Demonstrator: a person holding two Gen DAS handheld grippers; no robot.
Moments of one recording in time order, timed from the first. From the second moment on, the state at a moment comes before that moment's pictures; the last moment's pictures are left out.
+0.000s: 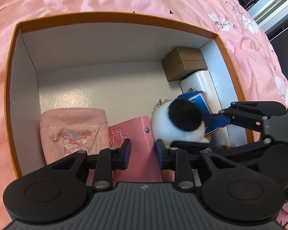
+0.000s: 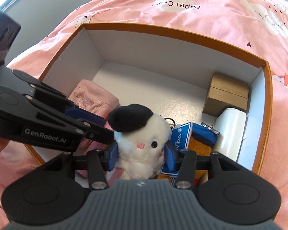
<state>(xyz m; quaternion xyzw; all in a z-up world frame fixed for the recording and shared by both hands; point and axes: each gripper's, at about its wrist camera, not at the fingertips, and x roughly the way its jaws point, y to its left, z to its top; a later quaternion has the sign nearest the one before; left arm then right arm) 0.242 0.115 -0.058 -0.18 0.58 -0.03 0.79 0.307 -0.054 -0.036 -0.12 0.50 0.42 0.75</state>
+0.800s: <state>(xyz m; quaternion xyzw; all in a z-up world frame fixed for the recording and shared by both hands) 0.239 0.118 -0.060 -0.17 0.61 -0.05 0.77 0.315 -0.064 -0.022 -0.10 0.52 0.42 0.73</state>
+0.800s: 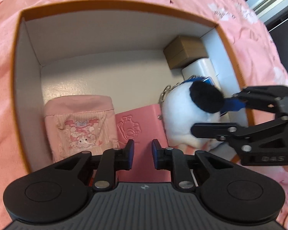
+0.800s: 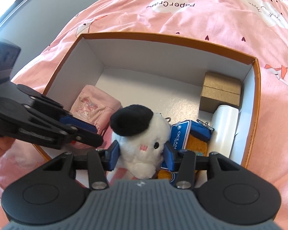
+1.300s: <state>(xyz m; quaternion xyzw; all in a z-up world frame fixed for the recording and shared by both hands) 0.238 0.114 -0.070 -0.17 0.62 -0.01 0.77 0.305 -0.035 -0.033 -0.18 0.52 0.40 0.73</state>
